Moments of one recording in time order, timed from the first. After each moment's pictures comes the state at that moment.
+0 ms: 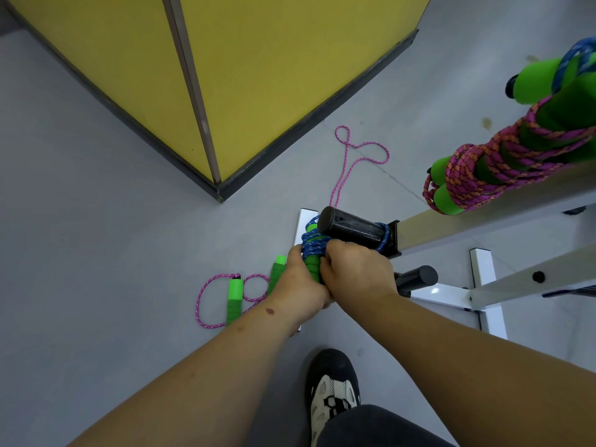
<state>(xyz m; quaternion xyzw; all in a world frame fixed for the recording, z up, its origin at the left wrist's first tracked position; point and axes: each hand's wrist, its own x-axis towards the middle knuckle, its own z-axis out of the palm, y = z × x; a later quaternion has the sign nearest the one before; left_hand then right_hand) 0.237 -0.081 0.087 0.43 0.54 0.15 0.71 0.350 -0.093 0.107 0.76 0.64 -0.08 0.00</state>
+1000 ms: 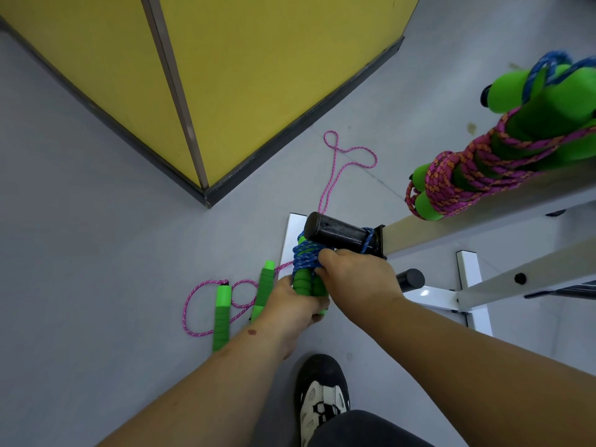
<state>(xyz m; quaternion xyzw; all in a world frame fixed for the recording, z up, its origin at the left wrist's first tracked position) 0.246 -0.098 0.055 0.27 0.55 0.19 0.77 0.381 -0.105 0.094 0.68 0.73 0.05 0.01</state>
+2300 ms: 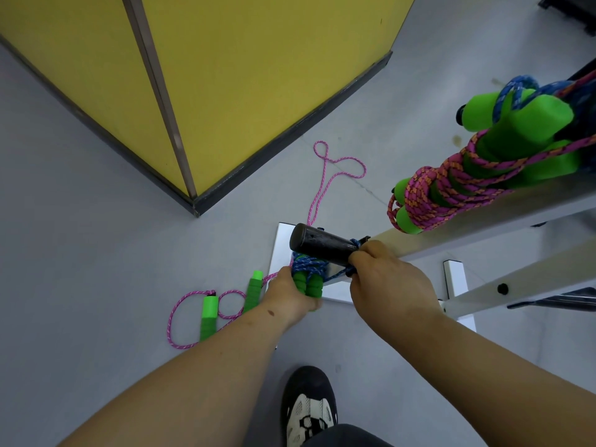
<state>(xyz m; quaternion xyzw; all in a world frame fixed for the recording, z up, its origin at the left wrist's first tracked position) 0.276 -0.063 0.027 0.51 0.61 0.05 0.61 0.409 -0.121 0.160 0.77 0.63 -0.04 0.10</state>
